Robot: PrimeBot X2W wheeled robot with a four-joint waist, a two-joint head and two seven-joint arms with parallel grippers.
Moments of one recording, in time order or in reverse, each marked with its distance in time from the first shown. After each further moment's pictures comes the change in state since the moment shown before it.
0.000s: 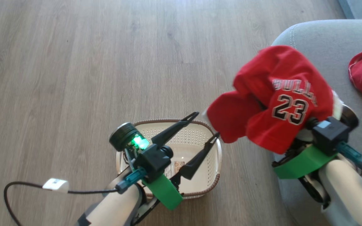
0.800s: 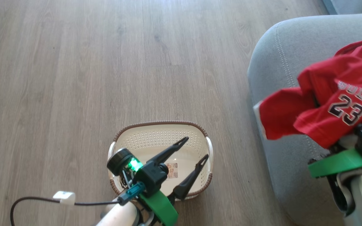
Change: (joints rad) left arm 0.100 -0.002 0.016 0.090 -0.001 0.000 0.000; right arm 0.142 0.114 -0.350 0.047 -0.100 0.000 0.000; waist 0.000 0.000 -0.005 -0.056
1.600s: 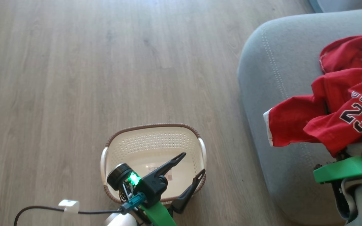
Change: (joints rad) left arm 0.057 0.002 -0.011 0.047 -0.001 0.000 0.000; right arm 0.064 0.073 -0.114 0.006 -0.049 0.000 0.000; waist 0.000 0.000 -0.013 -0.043
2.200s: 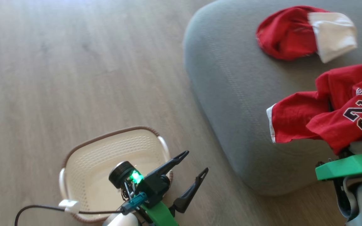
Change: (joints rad) left arm -0.005 0.002 -0.007 -0.025 0.001 0.000 0.000; right arm -0.007 0.010 -0.021 -0.013 -0.018 0.000 0.000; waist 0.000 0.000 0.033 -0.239
